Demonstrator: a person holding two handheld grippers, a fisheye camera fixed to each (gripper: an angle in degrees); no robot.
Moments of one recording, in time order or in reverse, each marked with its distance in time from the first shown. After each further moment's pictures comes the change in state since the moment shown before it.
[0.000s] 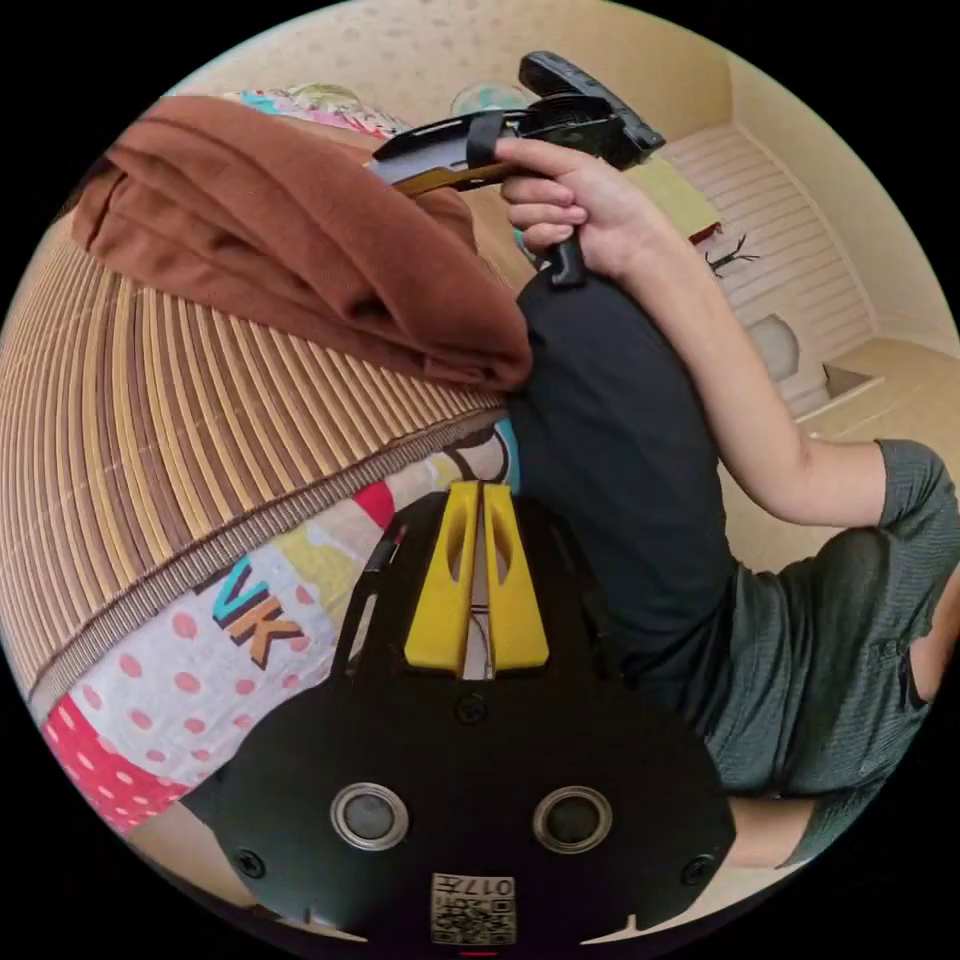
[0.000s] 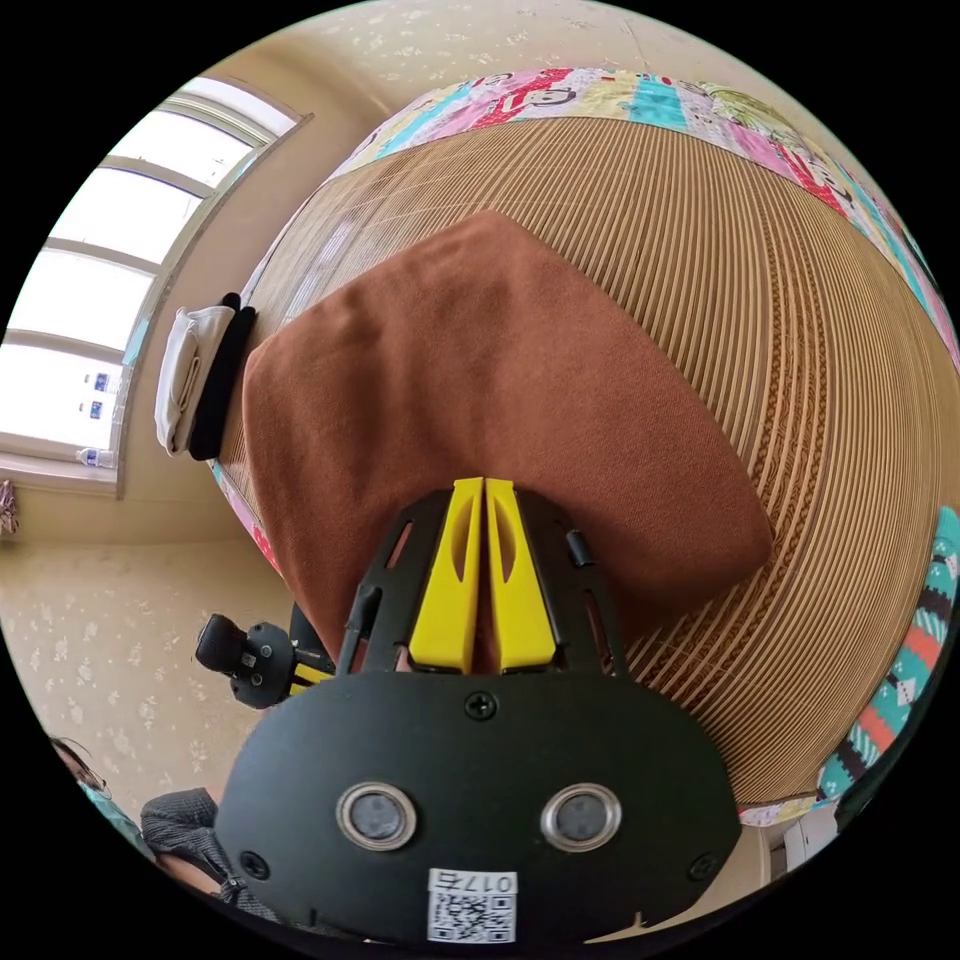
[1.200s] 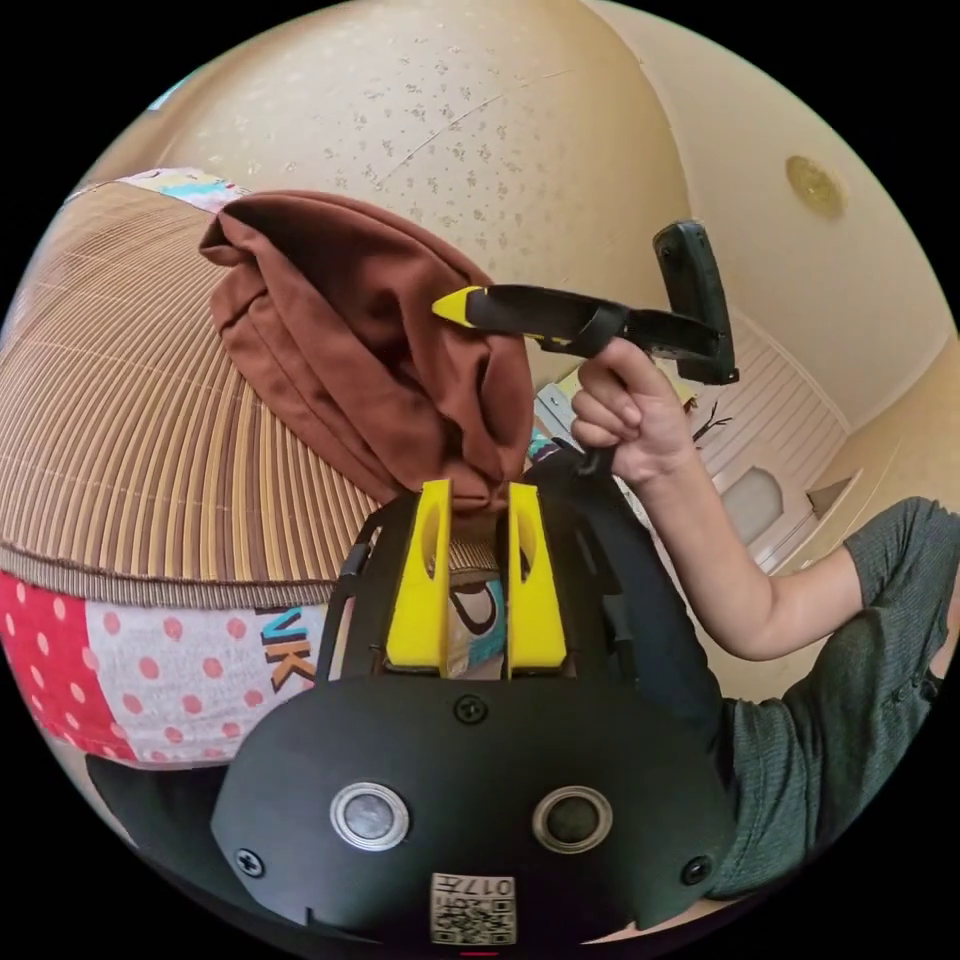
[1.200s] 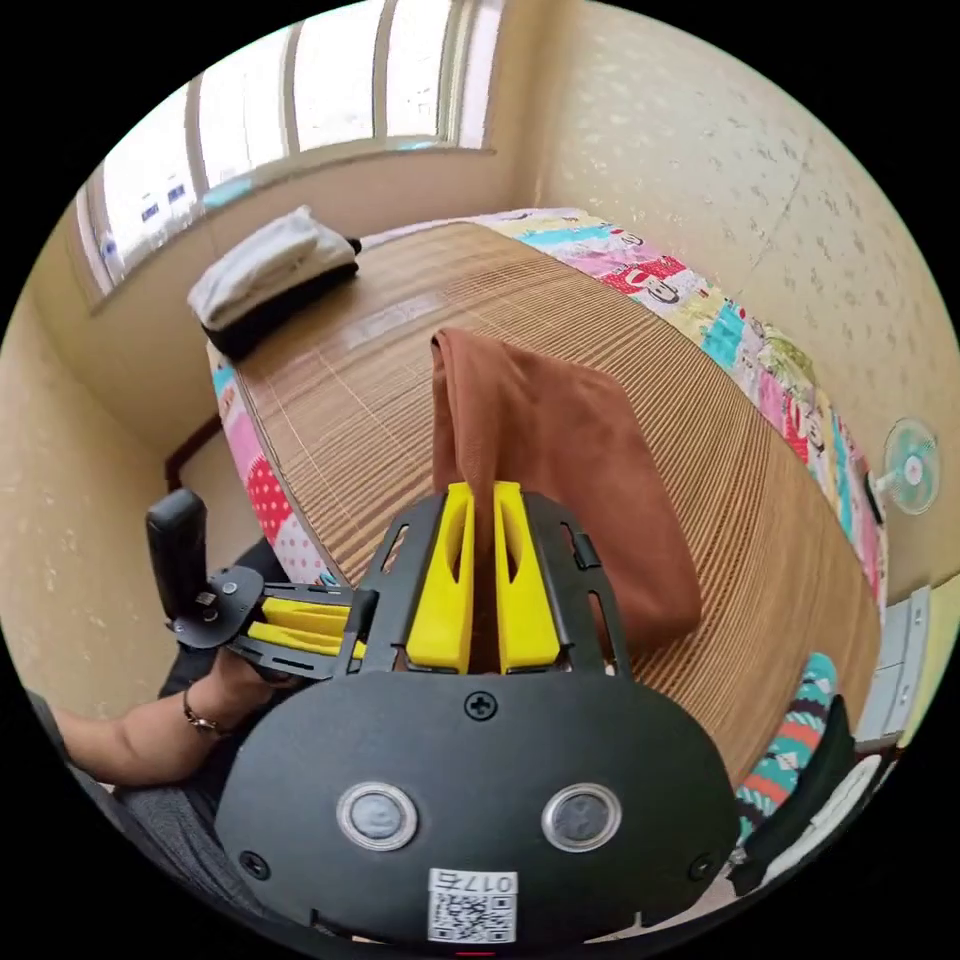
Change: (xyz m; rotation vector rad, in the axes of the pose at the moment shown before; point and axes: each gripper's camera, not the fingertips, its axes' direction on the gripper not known) left arm 0.006 0.037 -0.057 0.628 -0.010 -0.074; right arm -0.223 0.184 0.090 0.291 0.272 -0.440
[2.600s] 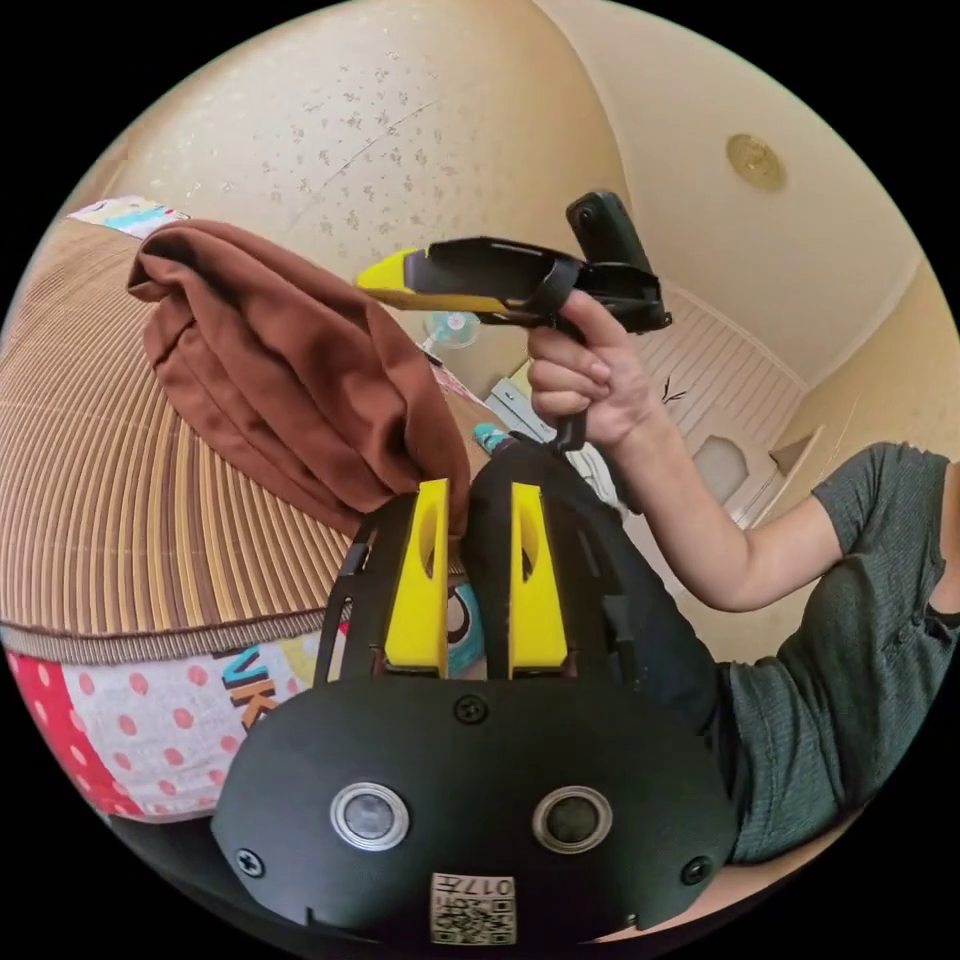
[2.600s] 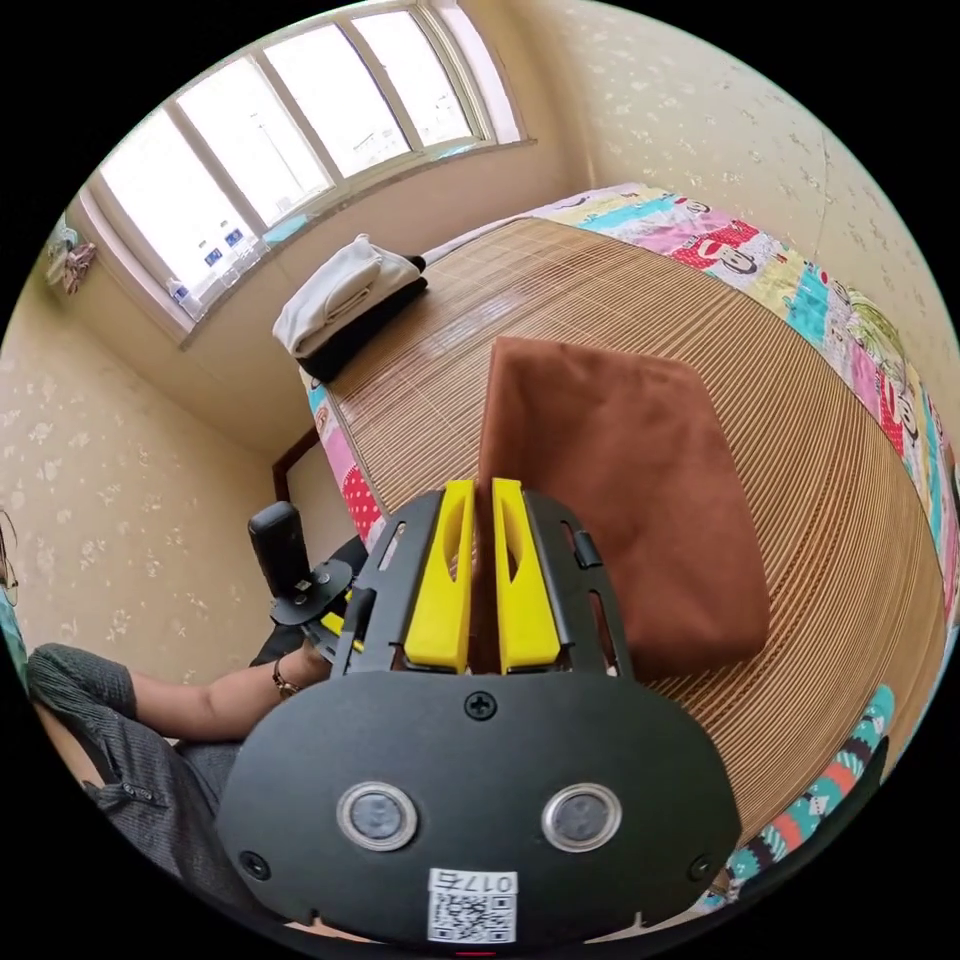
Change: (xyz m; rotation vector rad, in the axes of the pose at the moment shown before) left arm 0.019 0.015 -0.020 -0.003 0.110 0.124; right arm 0.022 -0.061 0.008 -0.050 -0.296 -0.010
